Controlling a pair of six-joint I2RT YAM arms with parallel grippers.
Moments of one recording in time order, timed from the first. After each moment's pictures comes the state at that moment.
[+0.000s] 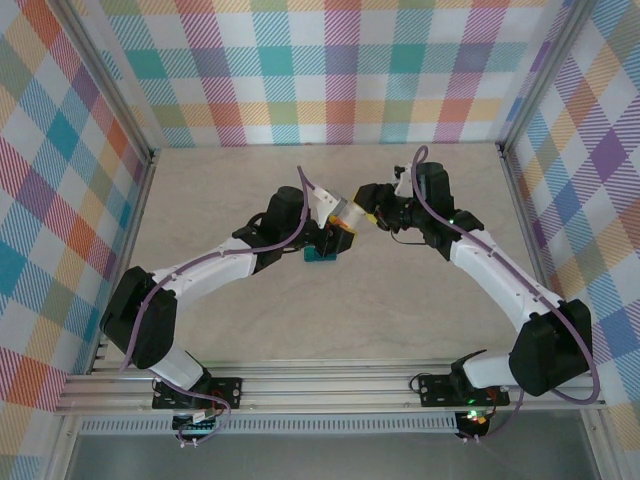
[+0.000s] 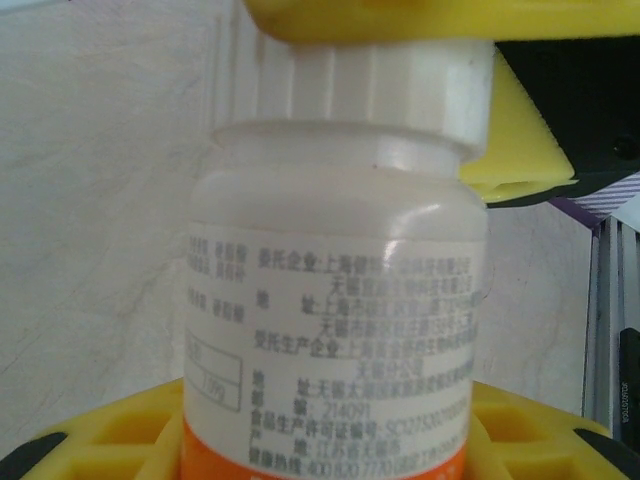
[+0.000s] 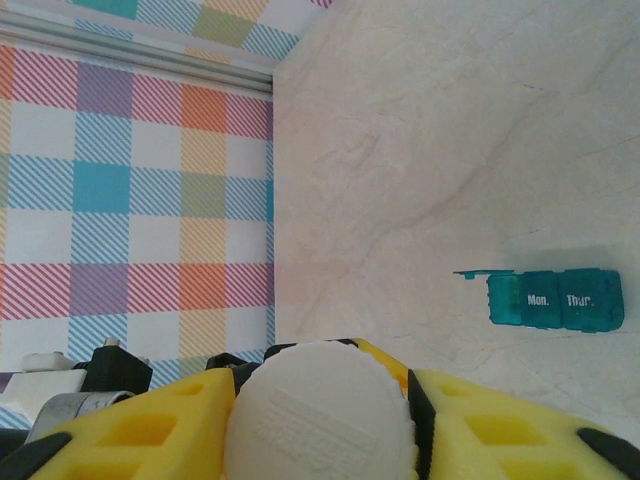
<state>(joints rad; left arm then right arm) -0.67 1.57 1.08 0.02 0.45 -0.11 0.42 1.35 1.10 -0.24 -0.52 1.00</state>
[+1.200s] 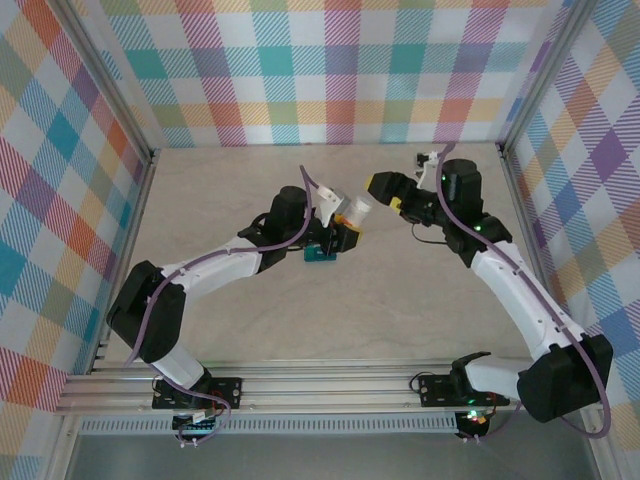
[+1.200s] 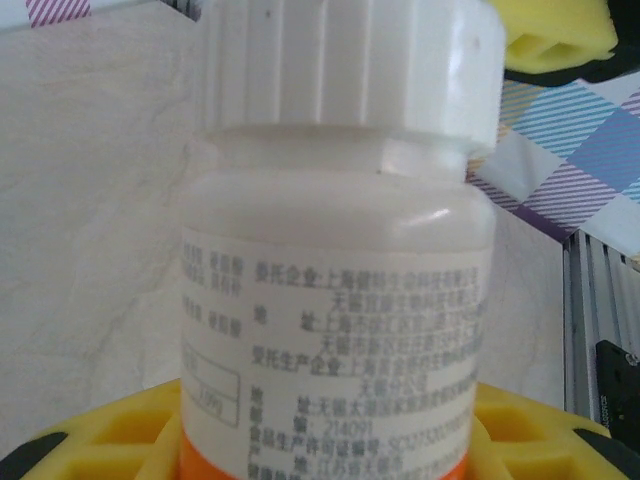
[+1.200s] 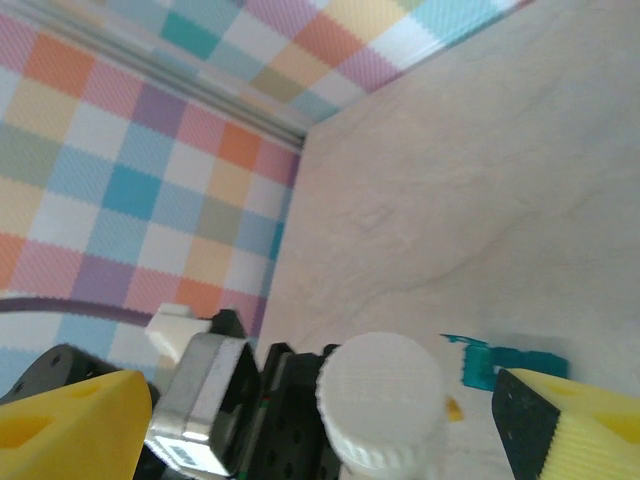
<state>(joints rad) -0.68 1.61 1.09 0.12 0.51 -0.13 0.31 1.21 1.11 -0.29 -0.51 0.80</state>
